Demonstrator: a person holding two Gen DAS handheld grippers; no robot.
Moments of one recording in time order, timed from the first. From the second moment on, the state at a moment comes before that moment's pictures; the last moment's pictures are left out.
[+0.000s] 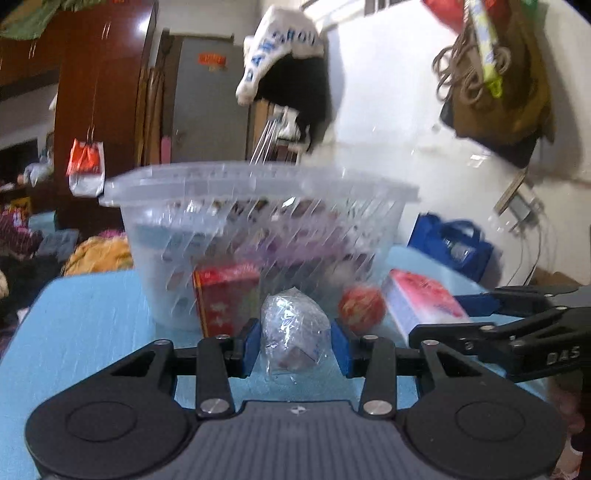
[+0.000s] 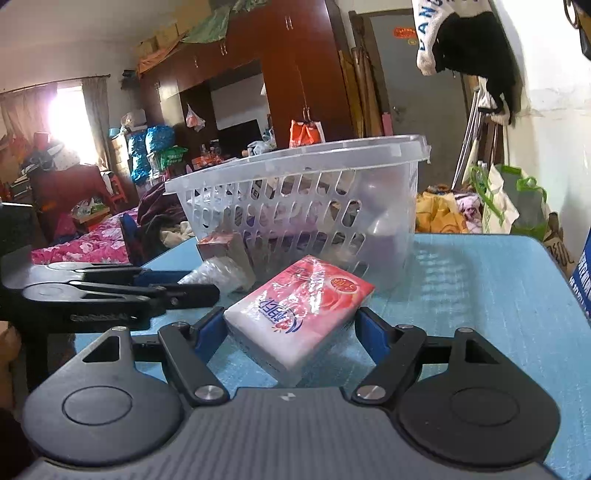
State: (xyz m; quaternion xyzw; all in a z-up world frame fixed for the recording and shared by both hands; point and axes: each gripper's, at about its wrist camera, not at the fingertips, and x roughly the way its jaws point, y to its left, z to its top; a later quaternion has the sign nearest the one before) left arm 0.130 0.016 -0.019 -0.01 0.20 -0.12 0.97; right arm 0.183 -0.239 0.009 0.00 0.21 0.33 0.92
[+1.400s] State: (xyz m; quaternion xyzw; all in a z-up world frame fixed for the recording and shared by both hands) left arm 0.081 0.054 0.023 -0.08 0.00 -0.11 0.99; right arm 0.141 -0.235 0.057 -0.04 0.06 0.34 0.94
